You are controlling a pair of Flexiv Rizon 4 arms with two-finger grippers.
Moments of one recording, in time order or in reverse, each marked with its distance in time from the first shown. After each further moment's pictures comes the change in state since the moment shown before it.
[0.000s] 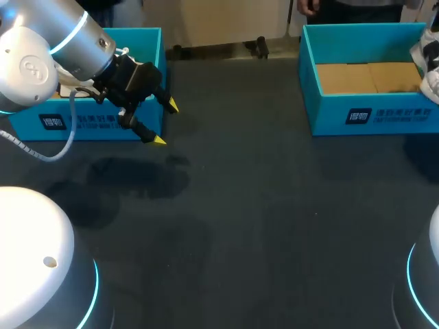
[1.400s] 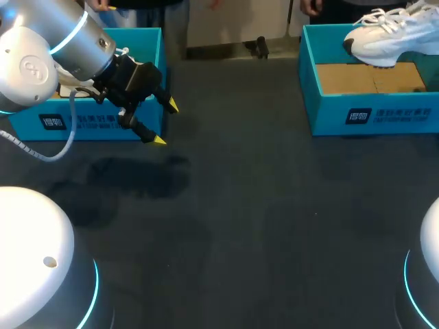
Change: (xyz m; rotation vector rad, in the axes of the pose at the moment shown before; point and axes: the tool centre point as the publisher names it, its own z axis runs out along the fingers) left arm 0.000 0.000 0.000 0.000 0.000 0.000; right arm 0.028 -0.039 -0.035 0.106 0.021 1.207
